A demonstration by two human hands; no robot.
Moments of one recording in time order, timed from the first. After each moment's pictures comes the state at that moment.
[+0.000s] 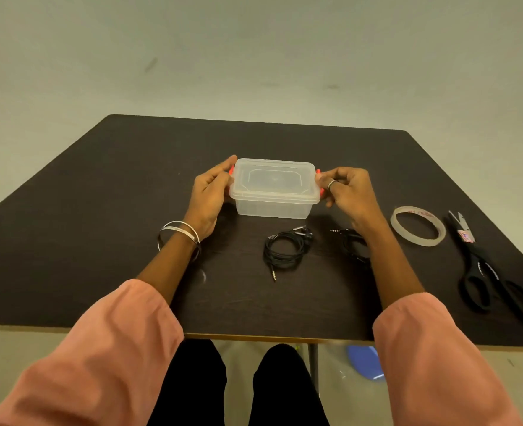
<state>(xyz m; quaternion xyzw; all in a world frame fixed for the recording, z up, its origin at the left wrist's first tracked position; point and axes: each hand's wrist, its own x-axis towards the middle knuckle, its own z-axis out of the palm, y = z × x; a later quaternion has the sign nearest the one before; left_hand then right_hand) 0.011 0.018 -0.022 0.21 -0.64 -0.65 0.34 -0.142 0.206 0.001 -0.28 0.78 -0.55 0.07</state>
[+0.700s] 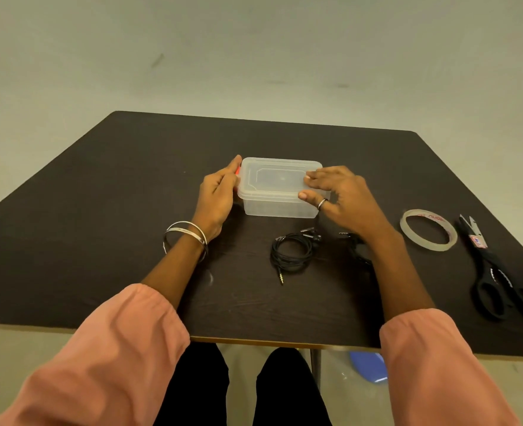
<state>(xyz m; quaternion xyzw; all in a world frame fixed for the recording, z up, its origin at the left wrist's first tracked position) 0.009 0.016 -0.029 0.22 -0.66 -0.62 0.35 -0.131 0.205 0.002 -0.54 0.79 -0.27 -0.08</state>
